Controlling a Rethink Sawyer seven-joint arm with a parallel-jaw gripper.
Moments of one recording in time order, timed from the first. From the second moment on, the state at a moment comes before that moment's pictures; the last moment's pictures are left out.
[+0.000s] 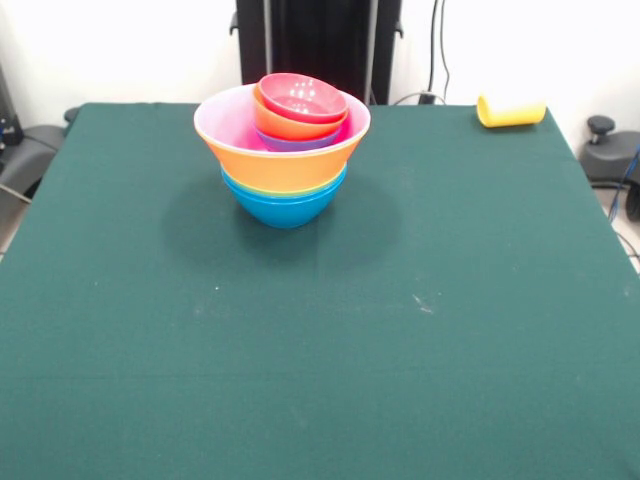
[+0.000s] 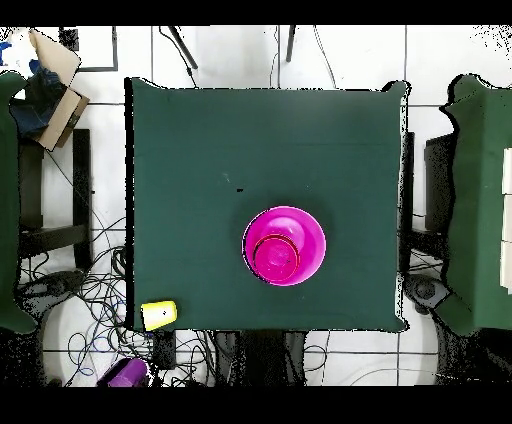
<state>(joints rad) 0.50 -1.13 -0.02 2.66 0.17 -0.06 2.21</state>
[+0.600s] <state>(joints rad) 0.50 -1.00 -0.02 2.72 0.16 -0.21 2.24</state>
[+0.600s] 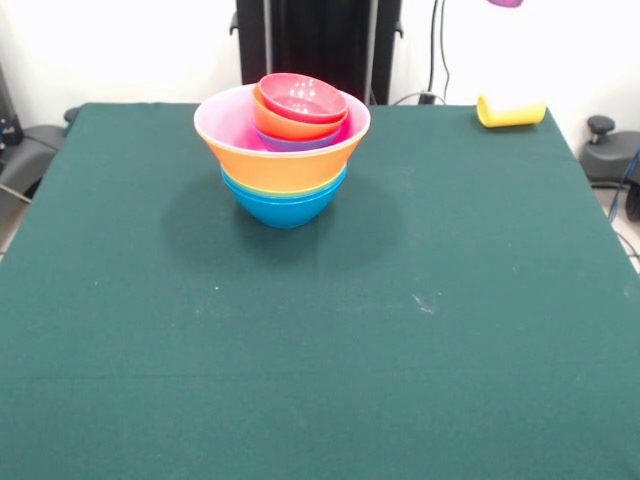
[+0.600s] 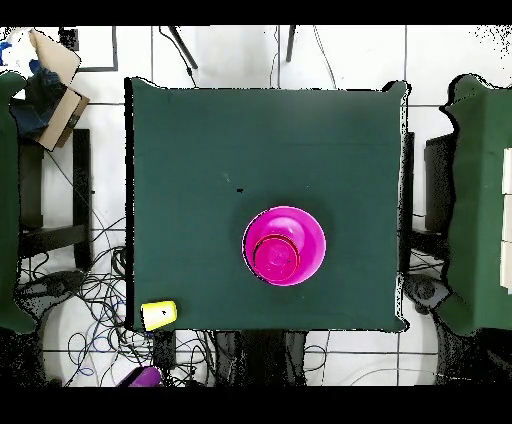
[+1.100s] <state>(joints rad) 0.52 -0.89 -0.02 2.74 0.15 -0.33 2.25</state>
